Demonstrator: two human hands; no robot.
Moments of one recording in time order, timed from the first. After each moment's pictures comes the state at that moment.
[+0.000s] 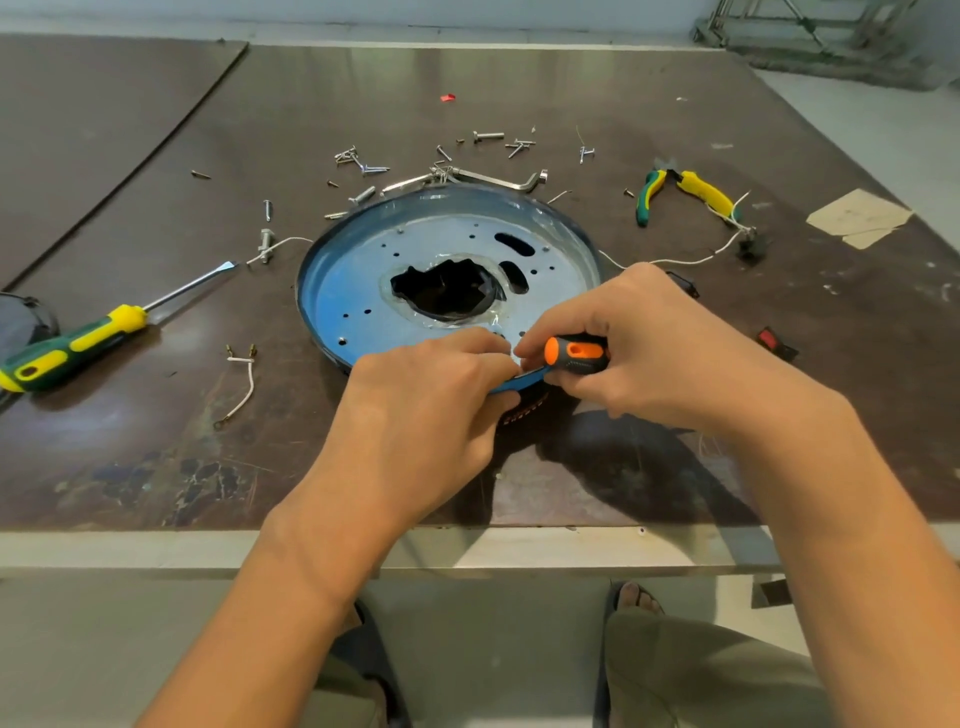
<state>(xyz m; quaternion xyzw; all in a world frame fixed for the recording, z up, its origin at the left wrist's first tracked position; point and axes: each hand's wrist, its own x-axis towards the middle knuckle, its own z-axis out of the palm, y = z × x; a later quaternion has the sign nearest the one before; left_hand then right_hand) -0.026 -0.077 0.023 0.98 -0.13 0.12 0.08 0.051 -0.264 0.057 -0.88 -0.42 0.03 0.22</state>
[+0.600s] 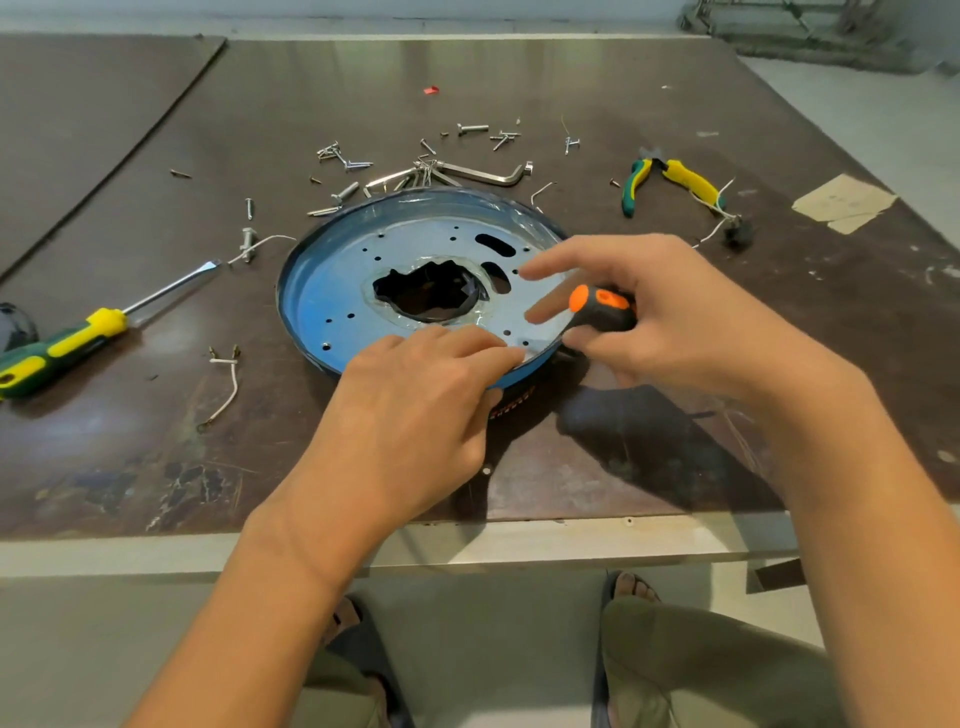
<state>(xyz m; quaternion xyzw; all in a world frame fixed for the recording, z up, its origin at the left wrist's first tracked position) -0.026 -0.081 0.022 0.98 -0.16 0.12 0.08 0.066 -0.287 0.051 -0.86 -0.35 0.06 0.37</state>
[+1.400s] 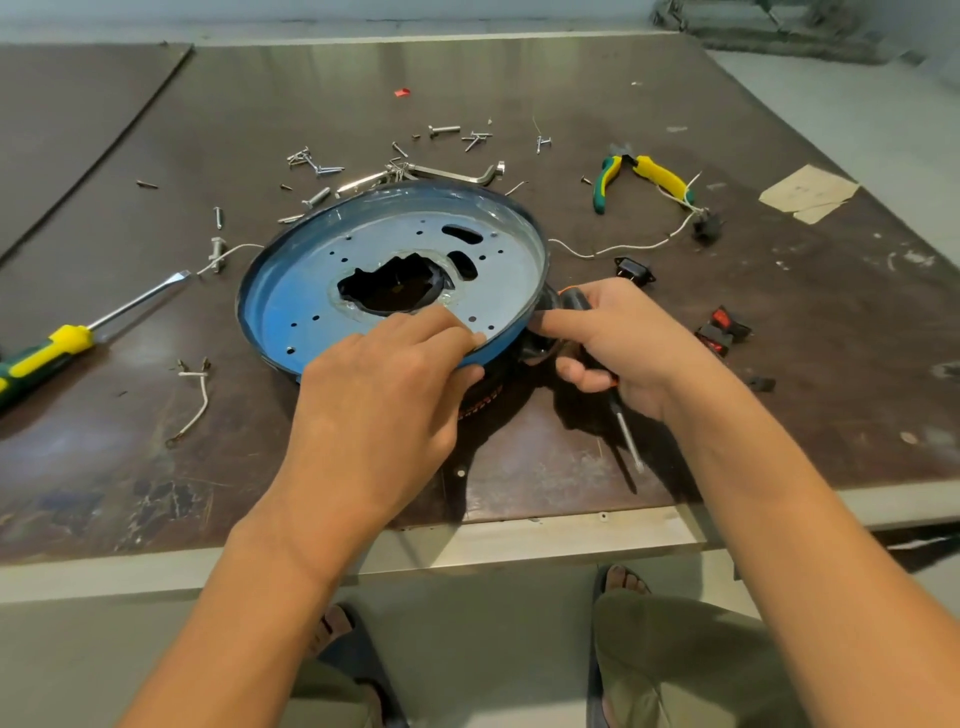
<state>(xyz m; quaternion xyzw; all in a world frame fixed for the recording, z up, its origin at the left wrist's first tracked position) -0.026 -0.088 0.025 0.97 -0.12 0.19 0.11 0.079 -0.279 0.007 -0.73 0.01 0.24 0.63</state>
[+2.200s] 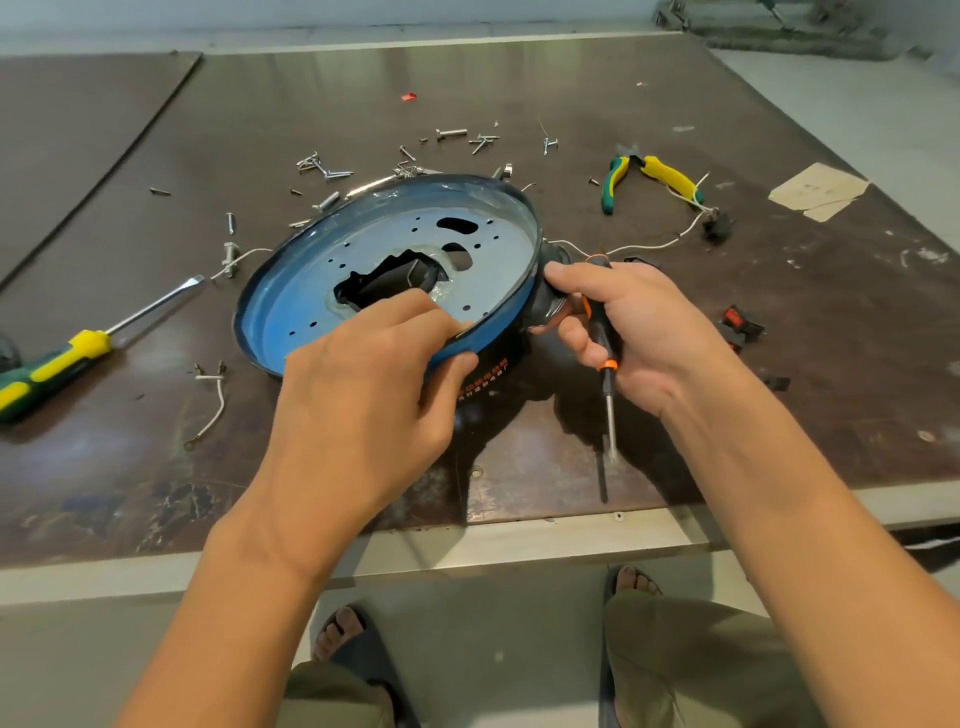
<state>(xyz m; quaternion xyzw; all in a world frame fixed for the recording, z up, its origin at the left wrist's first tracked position) -0.028 -0.074 0.034 0.96 -0.10 0.21 0.16 0.074 -0.269 0.017 -0.62 0.01 0.18 0.76</state>
